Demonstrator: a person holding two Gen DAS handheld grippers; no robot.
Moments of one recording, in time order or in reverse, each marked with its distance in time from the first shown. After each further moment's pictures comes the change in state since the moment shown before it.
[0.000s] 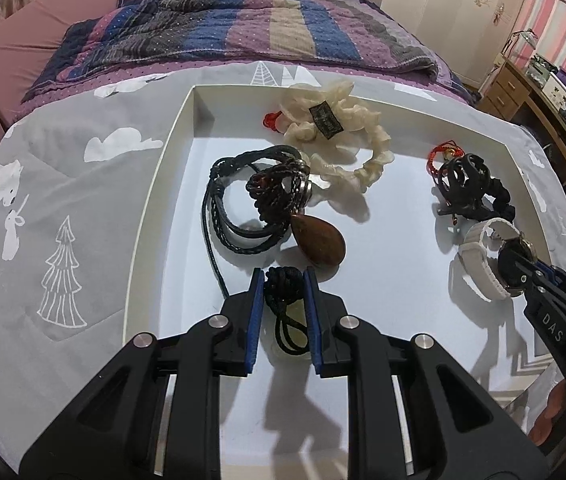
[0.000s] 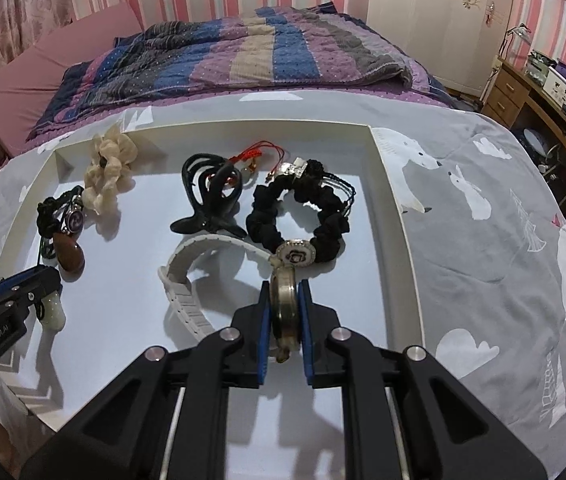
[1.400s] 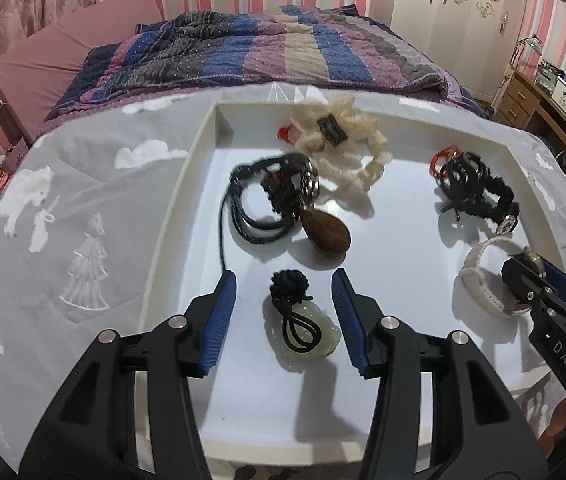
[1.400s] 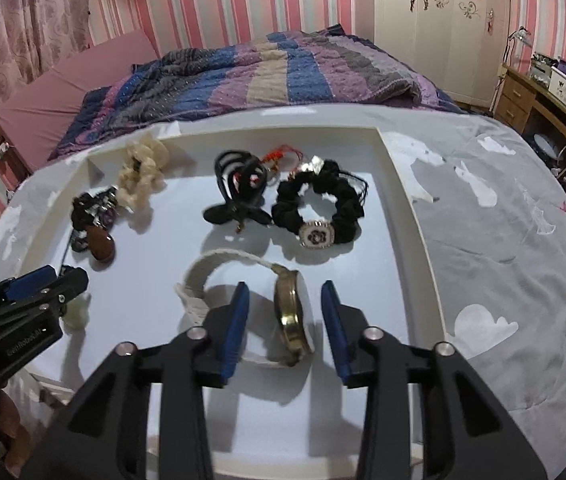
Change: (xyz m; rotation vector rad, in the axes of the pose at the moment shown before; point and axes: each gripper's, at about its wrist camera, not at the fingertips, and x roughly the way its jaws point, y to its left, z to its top) left arm -0.028 0.000 -0.025 0.007 -0.111 0.086; right arm -0.020 0.002 -0.021 -0.016 -0.102 0.080
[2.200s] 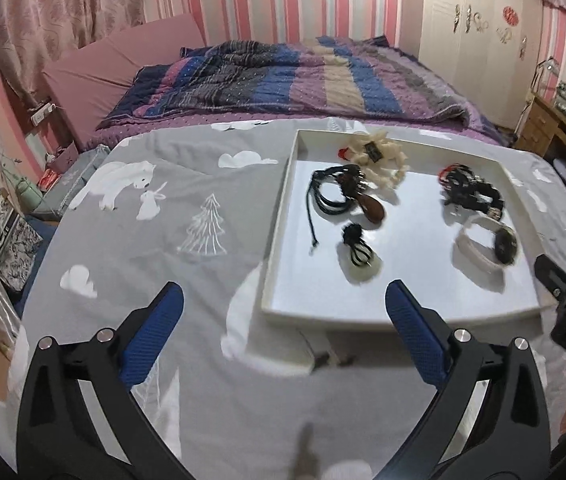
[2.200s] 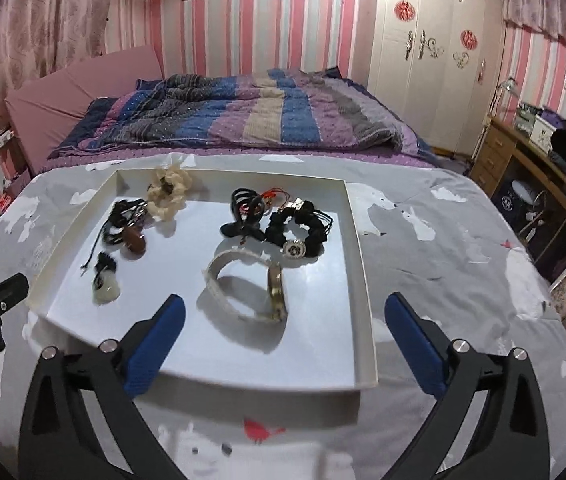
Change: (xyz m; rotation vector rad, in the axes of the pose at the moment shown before) left arm -0.110 0.036 -0.060 -0.052 -0.120 0.111; right arm -0.093 0.009 -0.029 -0.093 -0.143 -0.076
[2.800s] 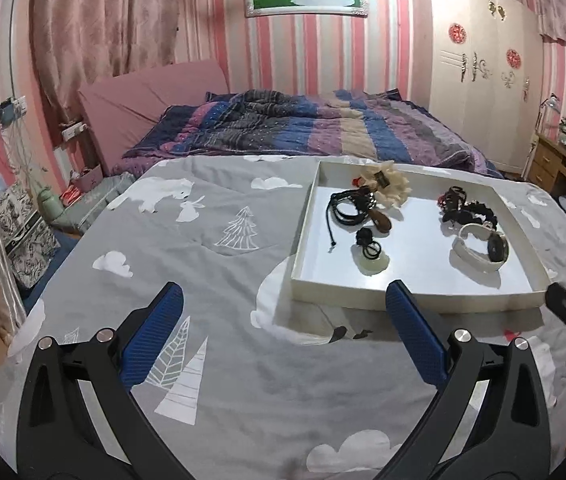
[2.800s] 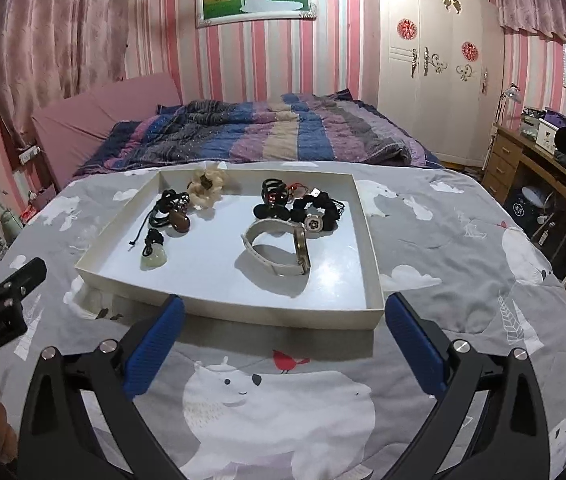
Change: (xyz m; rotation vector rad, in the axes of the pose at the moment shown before) left arm -0.045 0.017 -0.051 -0.049 -0.198 0.060; right arm -0.052 0.001 -0.048 0.038 -0.098 0.068
